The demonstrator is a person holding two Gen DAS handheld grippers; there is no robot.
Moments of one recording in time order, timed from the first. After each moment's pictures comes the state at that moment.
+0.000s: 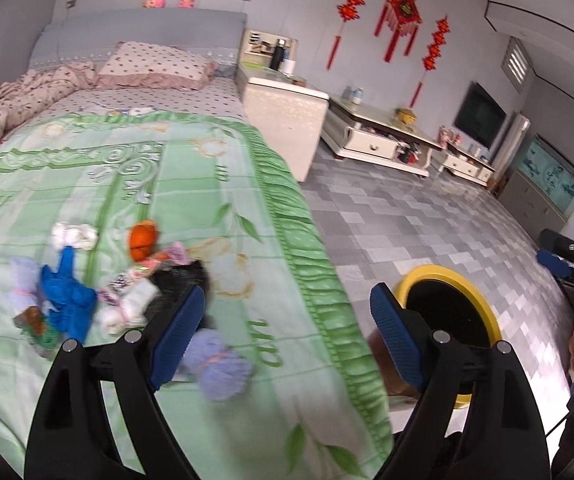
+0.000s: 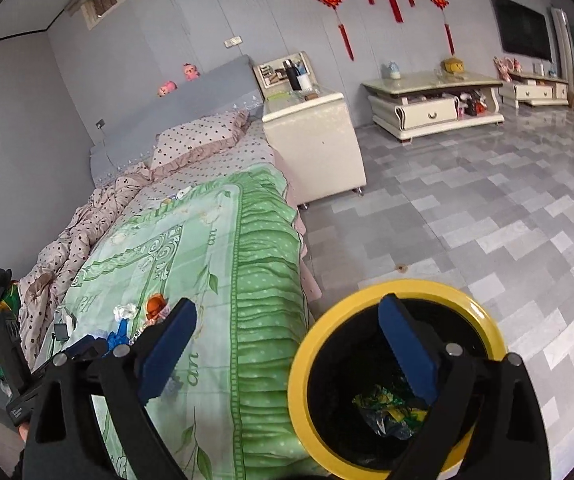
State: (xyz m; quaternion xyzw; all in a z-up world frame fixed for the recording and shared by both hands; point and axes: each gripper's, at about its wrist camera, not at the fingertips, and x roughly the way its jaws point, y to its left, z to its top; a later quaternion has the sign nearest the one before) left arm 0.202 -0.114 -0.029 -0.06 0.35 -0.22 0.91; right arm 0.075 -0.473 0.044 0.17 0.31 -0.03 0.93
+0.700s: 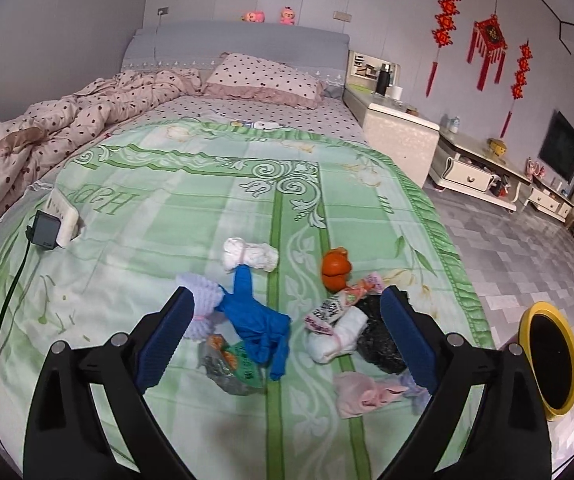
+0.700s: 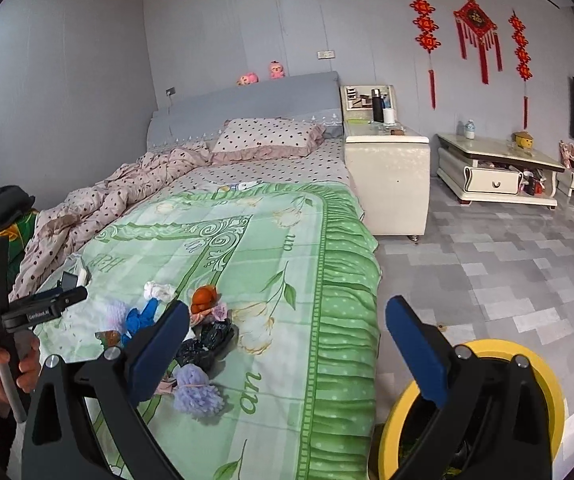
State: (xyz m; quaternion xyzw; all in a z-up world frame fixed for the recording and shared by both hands) left arm 0.243 0.063 -0.034 -0.06 0.34 -0.05 0.94; right arm 0.131 -0.332 0.025 0.05 0.28 0.06 0.96
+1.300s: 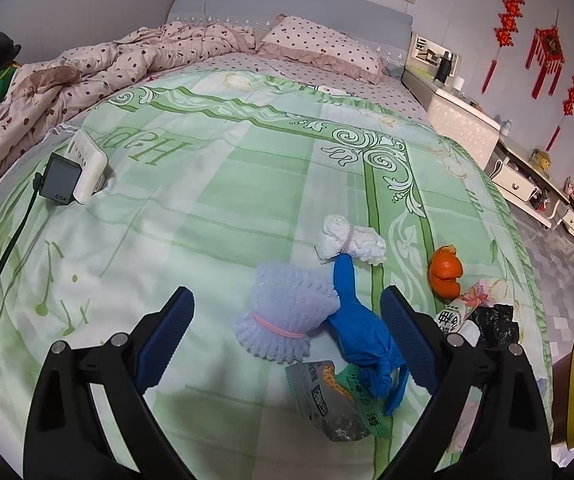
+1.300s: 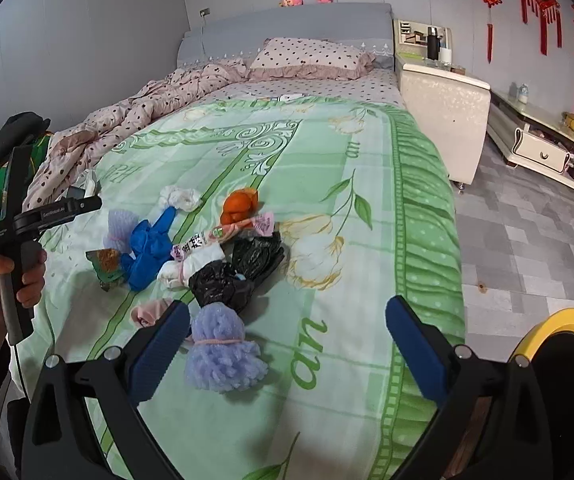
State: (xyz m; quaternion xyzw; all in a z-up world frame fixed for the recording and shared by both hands) left arm 0.316 0.146 -0.116 -0.10 0.40 0.02 0.91; right arm 0.187 -0.250 -0.082 0.01 0.40 0.13 0.91
